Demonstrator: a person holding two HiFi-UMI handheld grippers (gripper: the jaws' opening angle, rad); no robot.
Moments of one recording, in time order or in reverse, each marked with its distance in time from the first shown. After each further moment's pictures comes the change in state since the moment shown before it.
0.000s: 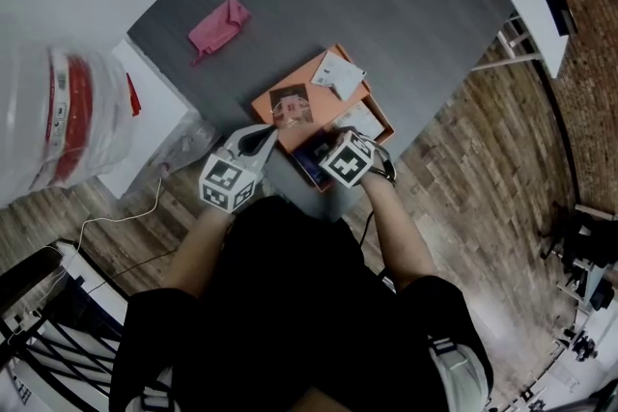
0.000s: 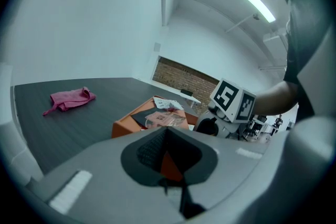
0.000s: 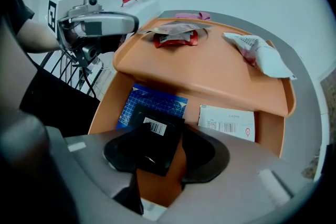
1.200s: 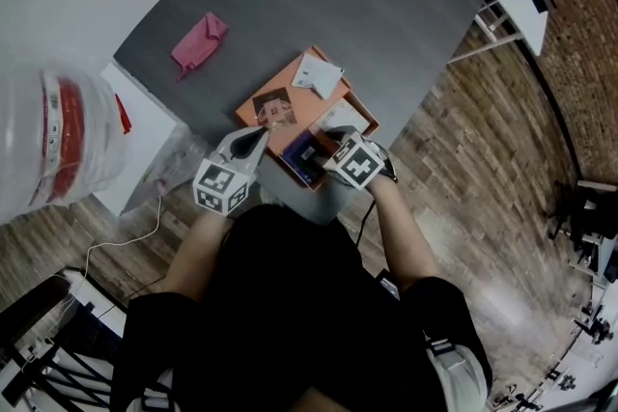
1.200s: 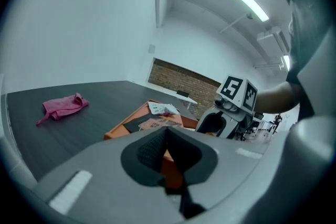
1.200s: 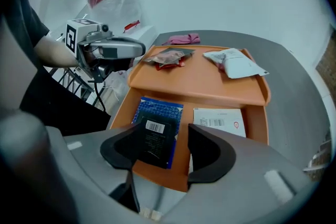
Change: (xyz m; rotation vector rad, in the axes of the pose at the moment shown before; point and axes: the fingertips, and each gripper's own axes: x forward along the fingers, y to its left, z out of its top) left arm 0.007 -0.003 0.012 0.045 -0.017 -0.037; right arm -0.038 0.001 0.011 0.066 -0.219 0.035
